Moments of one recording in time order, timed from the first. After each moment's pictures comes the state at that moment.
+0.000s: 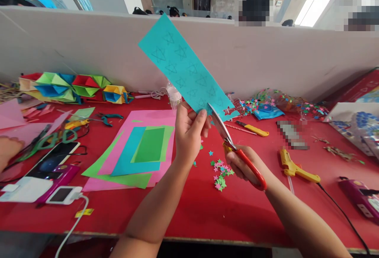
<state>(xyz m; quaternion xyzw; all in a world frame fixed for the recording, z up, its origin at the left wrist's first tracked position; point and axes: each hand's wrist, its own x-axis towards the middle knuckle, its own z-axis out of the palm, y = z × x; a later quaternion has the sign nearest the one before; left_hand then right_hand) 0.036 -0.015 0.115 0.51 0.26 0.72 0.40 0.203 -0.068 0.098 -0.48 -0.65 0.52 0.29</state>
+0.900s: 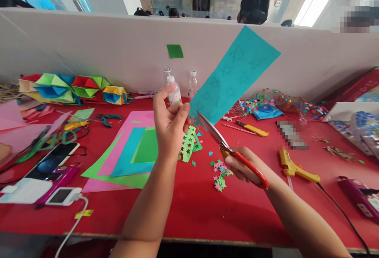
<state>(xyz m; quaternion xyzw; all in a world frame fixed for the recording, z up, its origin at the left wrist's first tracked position) 0.002 -0.010 0.129 0.51 0.32 0.73 0.33 0.208 -0.065 0.103 -0.42 -0.68 0.55 0.24</state>
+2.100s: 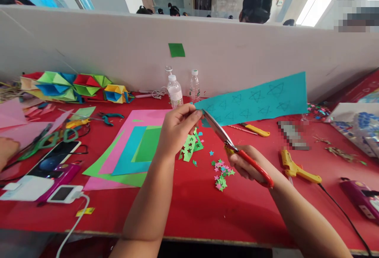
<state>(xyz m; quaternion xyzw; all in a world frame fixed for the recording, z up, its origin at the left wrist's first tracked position) -0.007 -0.013 0.133 0.61 0.36 0.59 0.39 0.215 -0.062 0.098 -0.44 -0.67 0.54 0.25</state>
